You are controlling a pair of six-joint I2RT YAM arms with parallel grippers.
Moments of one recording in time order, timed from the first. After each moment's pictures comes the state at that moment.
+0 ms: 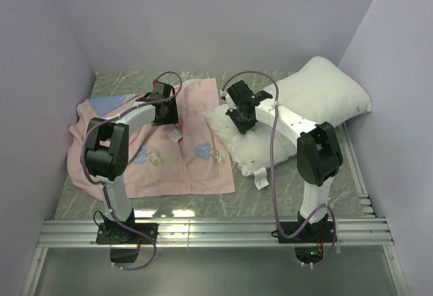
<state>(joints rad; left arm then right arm) -0.27 1.90 1.31 -0.39 -0.16 -0.37 0.56 1.89 1.53 -0.80 0.08 -0.07</state>
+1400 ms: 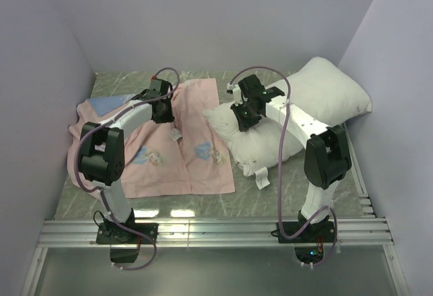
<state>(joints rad) -0.27 1.82 1.33 -0.46 -0.12 -0.37 0.49 1.83 1.52 -0.80 -0.12 -0.06</state>
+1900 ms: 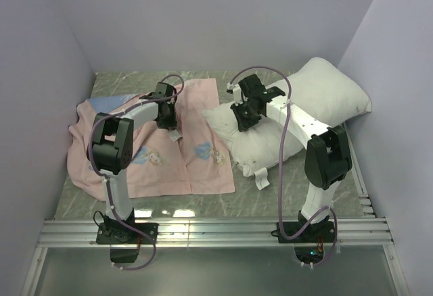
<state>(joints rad) -0.27 1.99 1.38 -0.47 -0.09 -0.36 0.48 1.82 1.52 -0.80 -0.15 -0.05</state>
